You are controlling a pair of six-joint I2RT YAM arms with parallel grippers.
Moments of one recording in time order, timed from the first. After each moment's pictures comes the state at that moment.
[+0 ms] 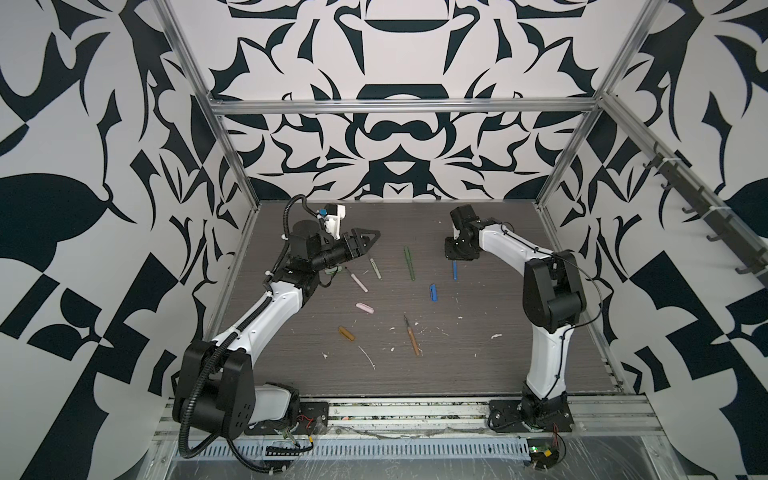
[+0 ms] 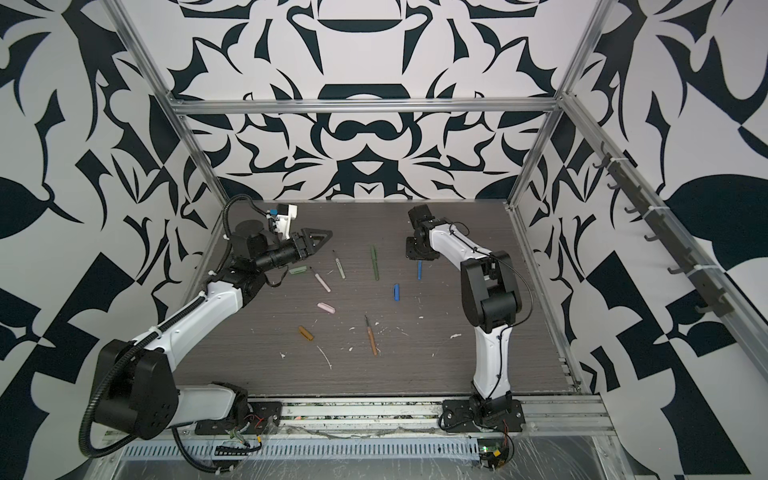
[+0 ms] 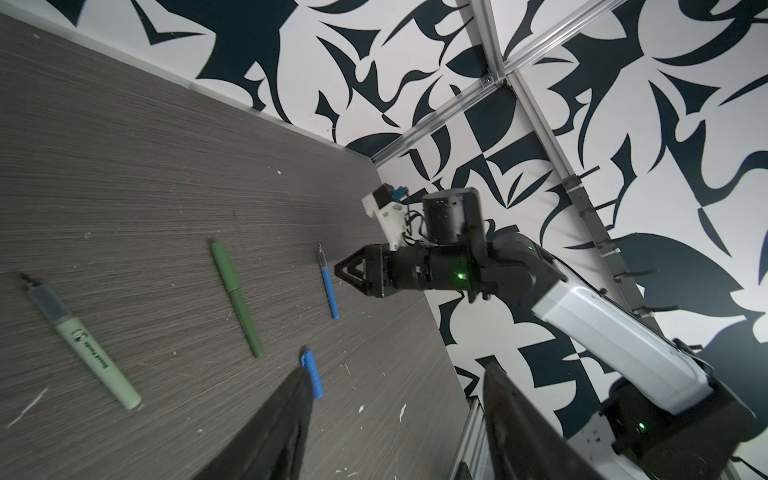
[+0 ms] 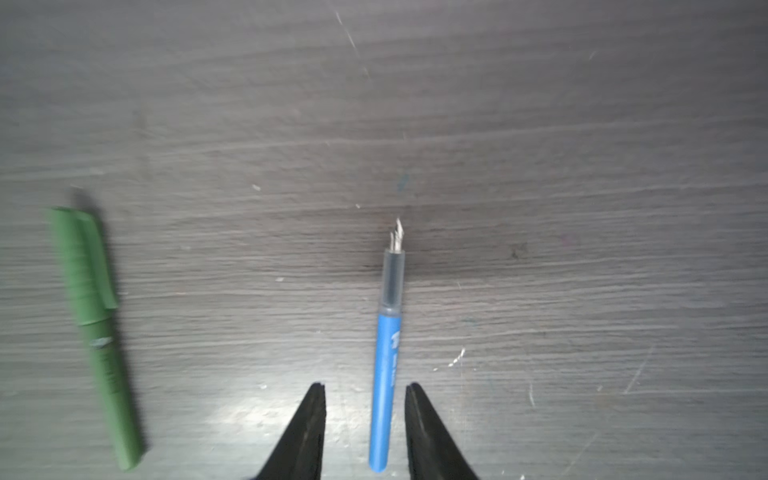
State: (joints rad) left arm -0.31 1.34 0.90 0.23 0.69 -0.81; right arm 0.30 2.07 1.60 -0.73 0.06 0.33
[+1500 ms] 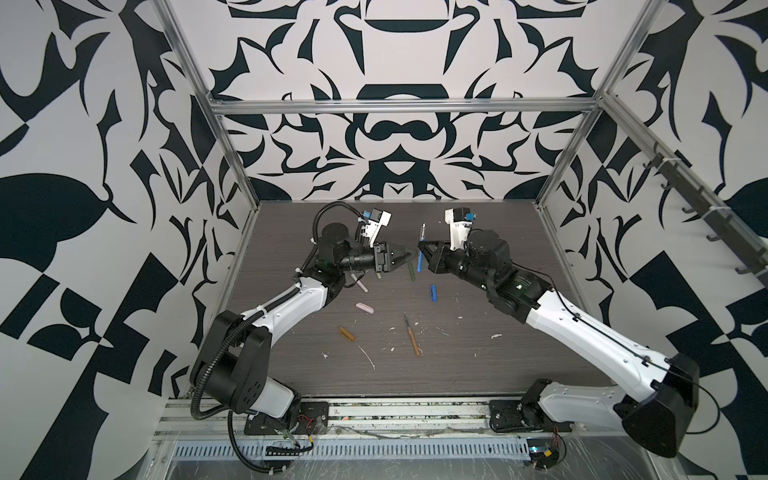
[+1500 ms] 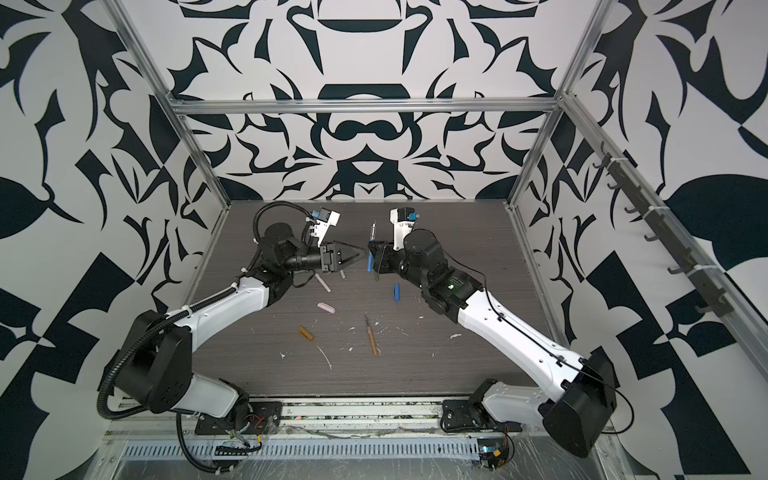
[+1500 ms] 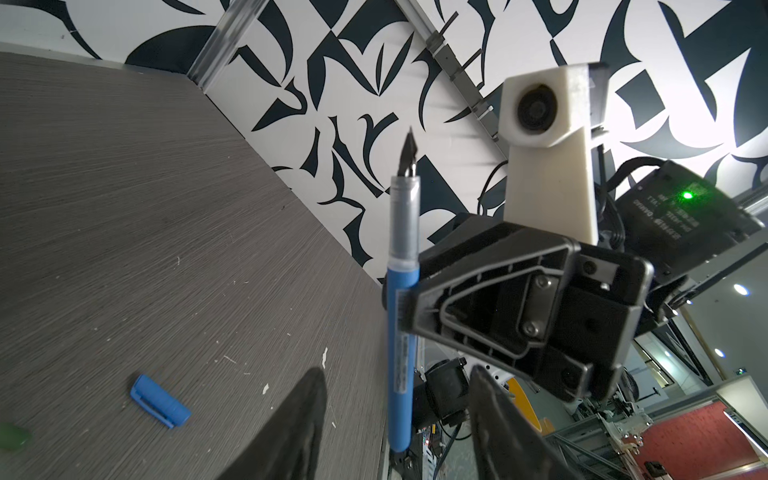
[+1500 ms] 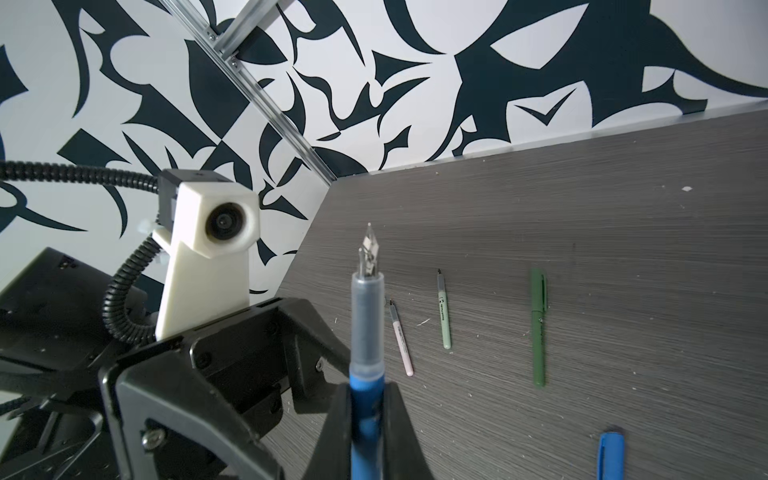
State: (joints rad) left arm -0.50 1.49 0.93 0.56 0.99 -0.81; right arm 0.69 1.23 1.08 -0.15 -0.04 0.63
